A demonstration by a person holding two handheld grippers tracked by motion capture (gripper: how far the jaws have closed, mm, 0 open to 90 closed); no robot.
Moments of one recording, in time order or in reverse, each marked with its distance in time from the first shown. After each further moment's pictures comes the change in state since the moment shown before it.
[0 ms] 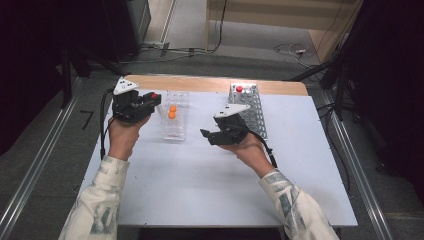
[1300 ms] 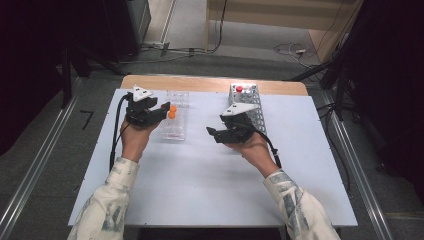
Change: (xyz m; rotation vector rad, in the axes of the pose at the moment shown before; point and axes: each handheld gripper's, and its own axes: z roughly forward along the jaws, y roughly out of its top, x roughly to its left) left arm -0.009 -0.027 0.030 0.042 0.056 0.009; right arm -0.015 -0.007 -0.008 -0.015 -0.031 0.039
